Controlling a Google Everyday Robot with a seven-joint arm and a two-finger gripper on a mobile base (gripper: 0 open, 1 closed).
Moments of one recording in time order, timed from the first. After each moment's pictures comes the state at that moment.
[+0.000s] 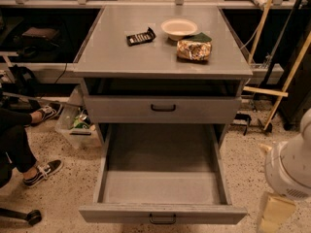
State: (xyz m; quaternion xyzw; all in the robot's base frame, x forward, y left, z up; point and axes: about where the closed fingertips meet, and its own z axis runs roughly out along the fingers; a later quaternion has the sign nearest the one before) arm 0.351 -0.243 0.761 -0.60 0.80 -0.02 0.10
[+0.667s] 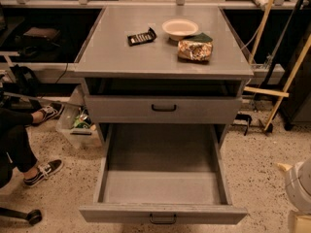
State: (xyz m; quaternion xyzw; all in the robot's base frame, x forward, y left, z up) arm 0.327 -0.314 0.708 -0.64 0.77 -0.04 0.03
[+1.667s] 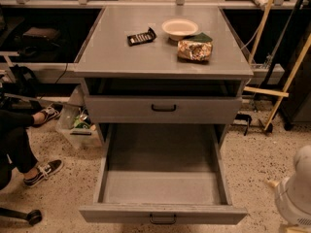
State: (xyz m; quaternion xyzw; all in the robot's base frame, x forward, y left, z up) arm 0.316 -0.319 0.644 -0.65 0.76 0.00 0.00
